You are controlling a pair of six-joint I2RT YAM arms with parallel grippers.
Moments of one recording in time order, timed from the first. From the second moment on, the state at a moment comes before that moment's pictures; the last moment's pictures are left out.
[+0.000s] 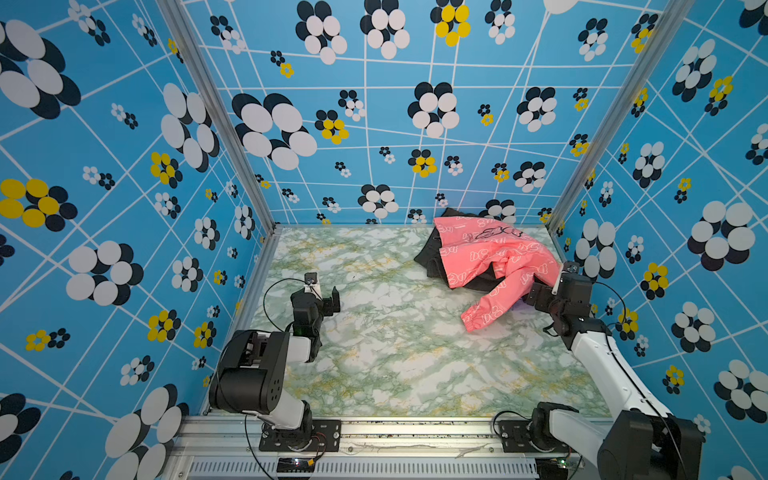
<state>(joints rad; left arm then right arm) -0.05 1.54 0.36 0.85 -0.10 -0.01 -0.14 1.09 0.69 -0.25 0.23 0.12</state>
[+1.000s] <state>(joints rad) -0.05 1.54 0.36 0.84 -0.09 -0.01 -0.40 1.11 0.78 -0.37 -0.04 0.83</state>
